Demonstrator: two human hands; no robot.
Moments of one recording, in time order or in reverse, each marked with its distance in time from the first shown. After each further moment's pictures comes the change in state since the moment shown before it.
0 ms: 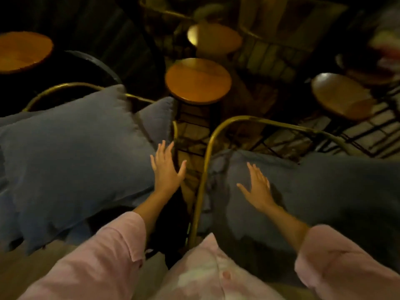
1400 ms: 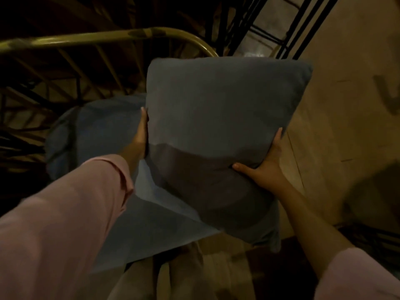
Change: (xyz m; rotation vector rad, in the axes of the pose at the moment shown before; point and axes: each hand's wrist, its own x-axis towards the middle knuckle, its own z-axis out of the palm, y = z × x) left_hand -0.034 0.258 0.497 -0.712 -0.764 -0.636; right_hand -0.083 0.483 -0.109 0.526 0.251 0.452
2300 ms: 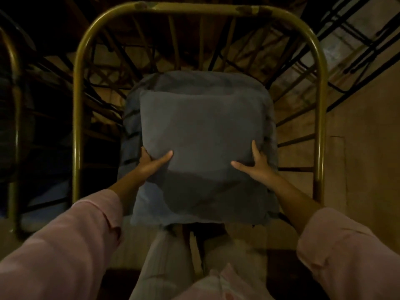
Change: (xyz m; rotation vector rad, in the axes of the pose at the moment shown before) left_hand -0.129 -0.118 -0.206 0.217 0.323 -0.112; right_hand -0.013 -0.034 0.172 -0.108 -0.600 0.271
